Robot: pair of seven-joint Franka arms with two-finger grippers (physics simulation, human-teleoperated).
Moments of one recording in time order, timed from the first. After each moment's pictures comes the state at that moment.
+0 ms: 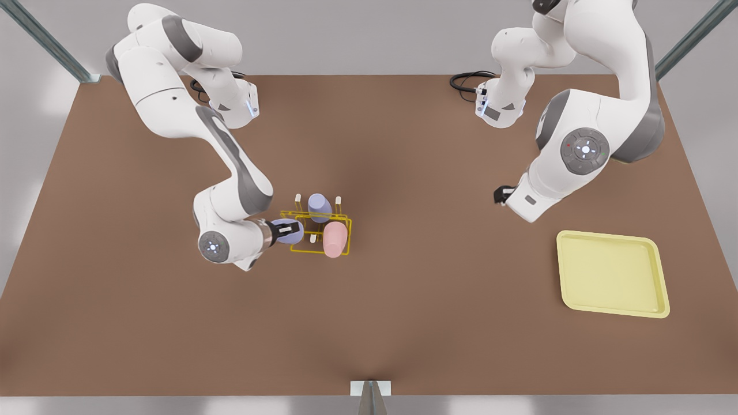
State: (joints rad) left arm -0.11 0.23 -0.23 -1.41 0.11 1.44 -0.33; right arm -0.02 0.59 0.45 -1.54 0.13 1.77 0.18
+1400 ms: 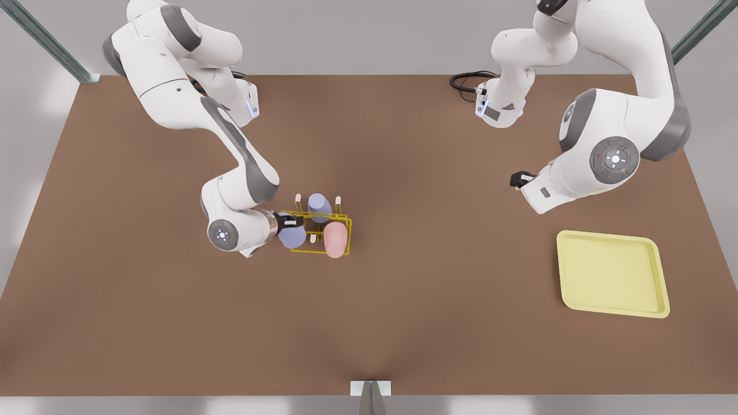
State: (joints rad) left arm -0.03 0.22 -0.24 -1.40 0.07 1.30 -0.03; right arm -0.03 0.52 0.47 -1.68 0.14 1.81 0.38
